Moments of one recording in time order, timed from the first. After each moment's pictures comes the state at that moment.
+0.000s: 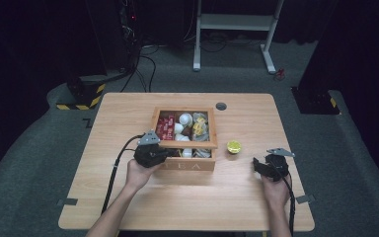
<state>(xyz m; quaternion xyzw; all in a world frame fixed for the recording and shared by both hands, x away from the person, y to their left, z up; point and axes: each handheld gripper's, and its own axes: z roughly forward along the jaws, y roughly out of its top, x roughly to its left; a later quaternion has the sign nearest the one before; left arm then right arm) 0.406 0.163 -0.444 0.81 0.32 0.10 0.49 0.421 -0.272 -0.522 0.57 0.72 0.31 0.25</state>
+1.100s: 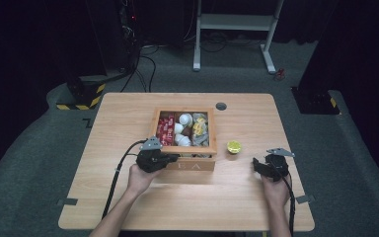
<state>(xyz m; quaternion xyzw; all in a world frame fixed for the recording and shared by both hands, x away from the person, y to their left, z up) 0.400 0.159 -0.460 0.81 0.32 0.08 0.48 0.421 -0.272 -0.523 0.57 0.72 0.31 0.25</state>
